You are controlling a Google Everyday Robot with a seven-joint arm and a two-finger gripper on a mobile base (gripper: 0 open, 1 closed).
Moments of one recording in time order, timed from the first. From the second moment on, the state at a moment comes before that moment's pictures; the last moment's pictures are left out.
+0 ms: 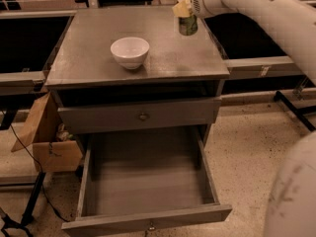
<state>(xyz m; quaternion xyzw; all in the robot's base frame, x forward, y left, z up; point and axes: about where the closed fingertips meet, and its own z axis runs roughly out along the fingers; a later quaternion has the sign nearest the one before) 0.815 -0.104 0.998 -0.26 0.80 0.04 0.54</state>
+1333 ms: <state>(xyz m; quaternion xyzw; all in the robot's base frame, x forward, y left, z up) 0.871 -0.077 0.913 -0.27 0.84 0.11 0.45</state>
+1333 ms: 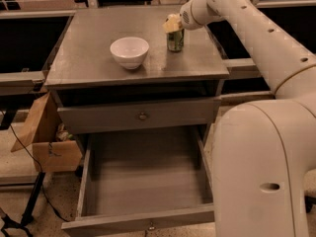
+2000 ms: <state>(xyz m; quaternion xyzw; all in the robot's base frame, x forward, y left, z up) 0.871 -0.077 0.913 -0.27 0.84 0.11 0.45</state>
